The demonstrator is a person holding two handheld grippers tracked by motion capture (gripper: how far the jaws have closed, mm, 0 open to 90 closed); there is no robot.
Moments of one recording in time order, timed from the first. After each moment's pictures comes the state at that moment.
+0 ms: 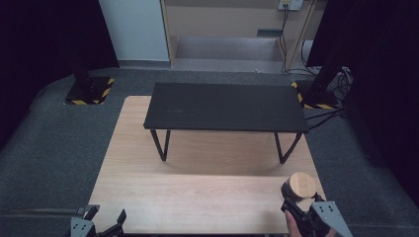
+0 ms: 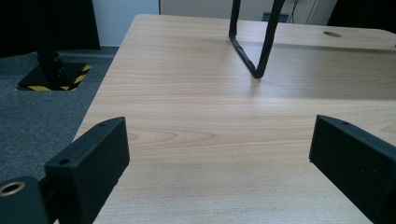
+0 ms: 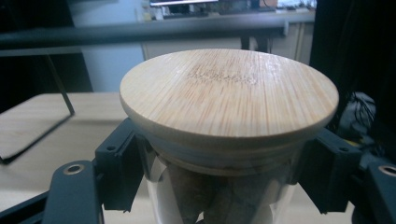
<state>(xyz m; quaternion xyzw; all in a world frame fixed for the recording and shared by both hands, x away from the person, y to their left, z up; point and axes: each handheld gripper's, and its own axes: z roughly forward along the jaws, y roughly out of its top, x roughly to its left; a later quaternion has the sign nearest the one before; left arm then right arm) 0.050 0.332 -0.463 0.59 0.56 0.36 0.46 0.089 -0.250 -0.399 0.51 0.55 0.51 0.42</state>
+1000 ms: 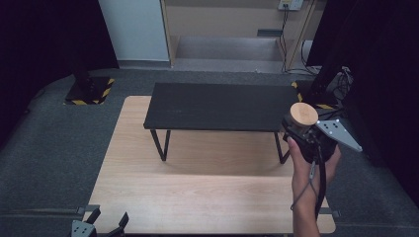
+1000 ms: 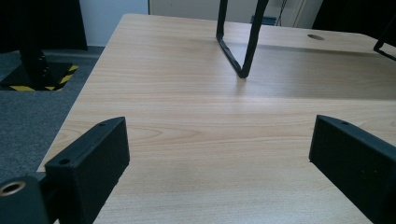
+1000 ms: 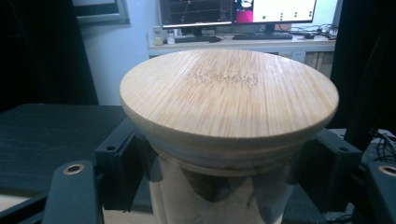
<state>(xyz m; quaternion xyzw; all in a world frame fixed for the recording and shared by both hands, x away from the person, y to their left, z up) 0.046 0.334 -0.466 0.59 0.55 0.35 0.48 0.214 -0.254 -0.284 0.49 0.56 0.52 0.42</state>
